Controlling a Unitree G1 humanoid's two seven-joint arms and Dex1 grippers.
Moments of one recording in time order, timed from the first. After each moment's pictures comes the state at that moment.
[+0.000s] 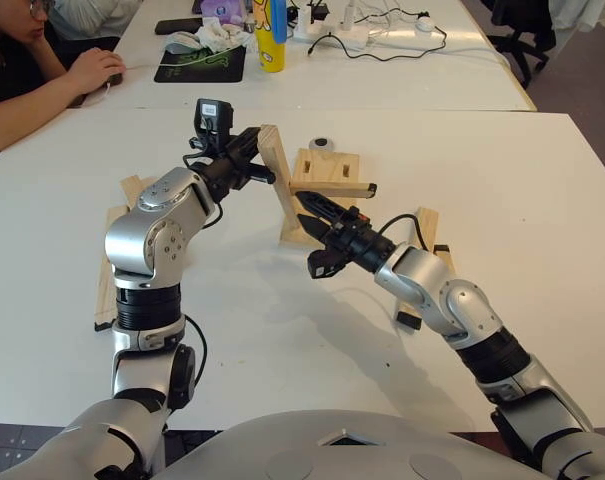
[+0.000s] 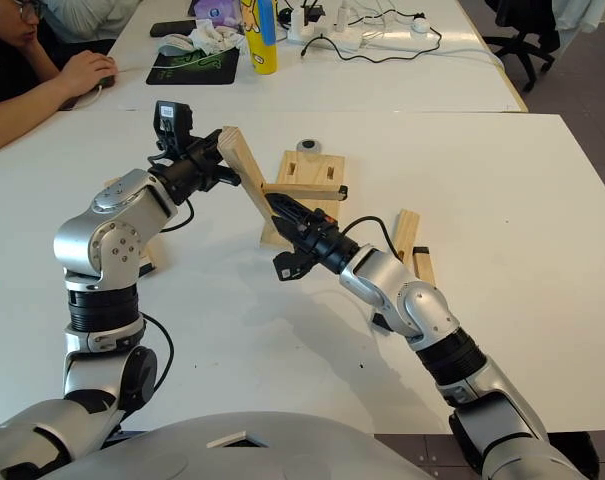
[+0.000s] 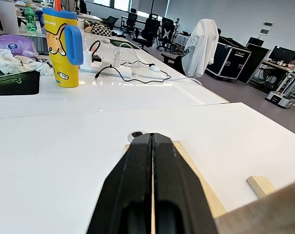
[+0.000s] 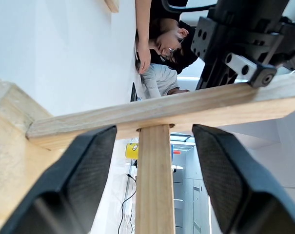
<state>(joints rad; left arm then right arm) -0.51 0.18 0.10 -0.19 -0.42 0.85 -0.26 -0.26 -0.49 0.47 -0.15 -1.01 -0.29 0.17</state>
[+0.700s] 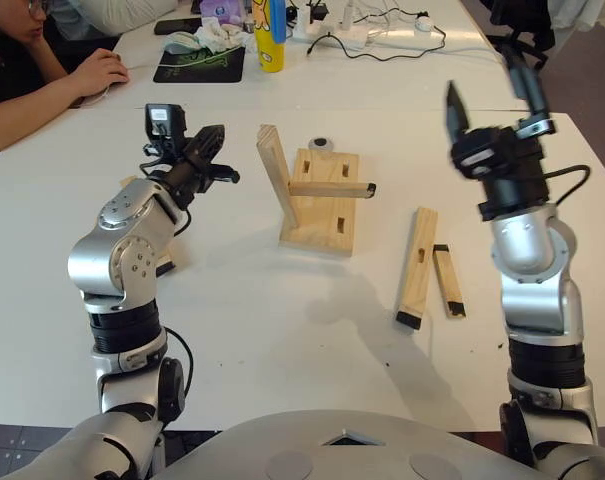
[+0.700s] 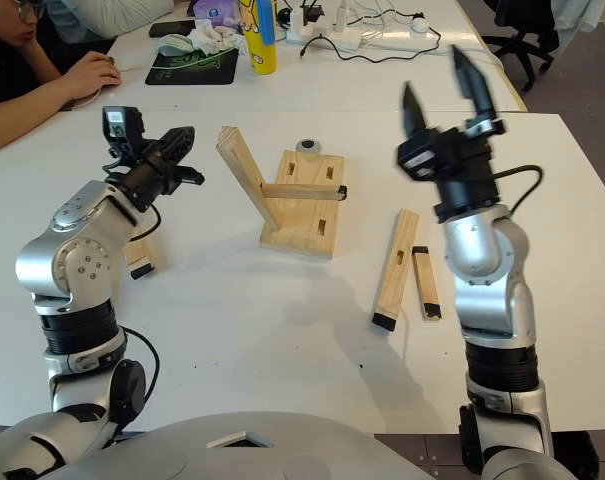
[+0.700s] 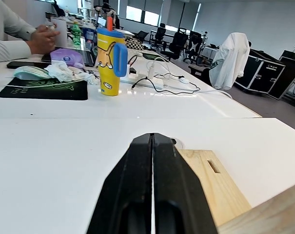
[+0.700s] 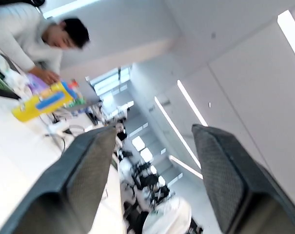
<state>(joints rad) -0.39 0.23 0.25 -0.37 -0.46 0.89 -0.19 -0.21 -0.47 -0.13 -0.30 -0.42 0.01 0.15</state>
